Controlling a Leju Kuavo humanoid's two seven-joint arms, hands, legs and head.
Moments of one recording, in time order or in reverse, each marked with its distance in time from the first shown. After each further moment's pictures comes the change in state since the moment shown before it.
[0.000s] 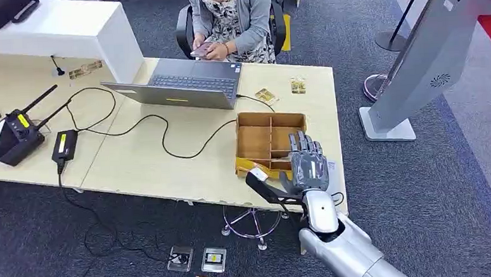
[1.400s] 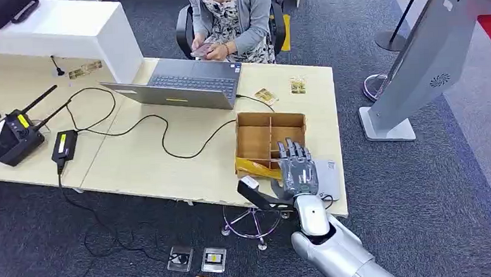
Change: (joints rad) left arm -0.003 0.000 0.000 0.000 -0.030 -0.008 -0.006; right arm -0.001 0.061 0.001 0.094 0.006 -0.010 -0.061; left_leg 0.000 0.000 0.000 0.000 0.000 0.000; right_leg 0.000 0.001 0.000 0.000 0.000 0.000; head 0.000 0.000
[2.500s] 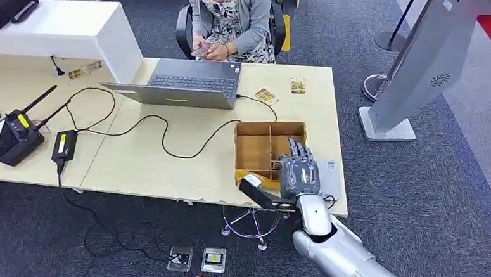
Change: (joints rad) left arm 0.008 0.000 0.001 0.000 -0.006 0.002 -0.002; right arm -0.007 -0.002 0.000 0.033 -0.047 -0.054 -0.021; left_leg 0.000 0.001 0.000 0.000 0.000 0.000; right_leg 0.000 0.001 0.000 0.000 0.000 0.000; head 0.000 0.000
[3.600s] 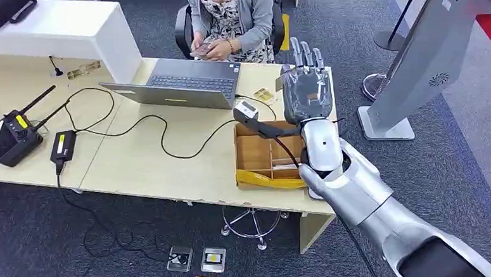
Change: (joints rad) left arm -0.043 0.007 -0.001 -0.008 -0.064 -0.009 0.011; right arm -0.341 -0.041 0.001 -0.161 0.209 0.097 0.033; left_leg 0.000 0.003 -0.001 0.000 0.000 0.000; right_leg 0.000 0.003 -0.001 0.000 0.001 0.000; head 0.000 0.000
